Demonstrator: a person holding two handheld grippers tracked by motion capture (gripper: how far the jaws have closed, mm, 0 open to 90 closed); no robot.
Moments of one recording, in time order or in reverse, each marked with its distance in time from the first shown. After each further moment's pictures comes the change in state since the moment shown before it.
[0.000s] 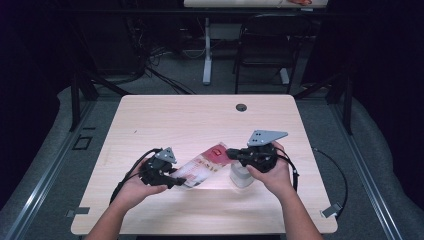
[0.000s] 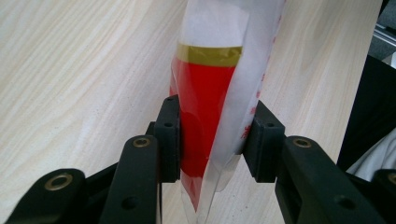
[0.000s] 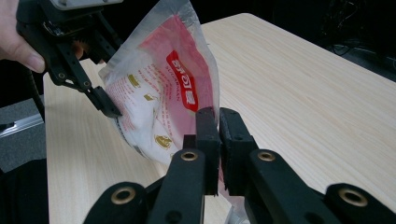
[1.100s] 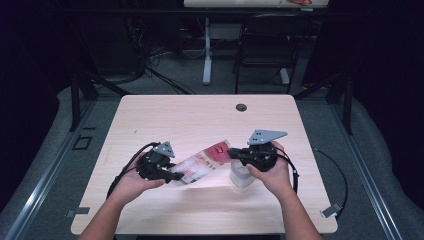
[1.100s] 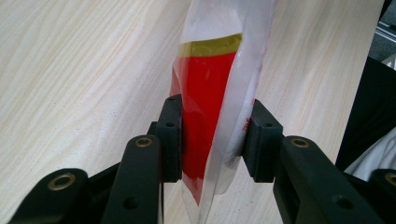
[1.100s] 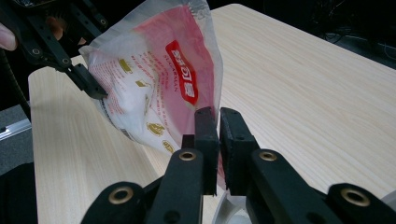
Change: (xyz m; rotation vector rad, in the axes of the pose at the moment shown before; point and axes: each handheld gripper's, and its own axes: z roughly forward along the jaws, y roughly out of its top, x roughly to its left) left arm 0.006 0.010 -0.013 0.006 0.006 0.000; right arm -0.006 -0.006 0.004 0.023 -0.034 0.040
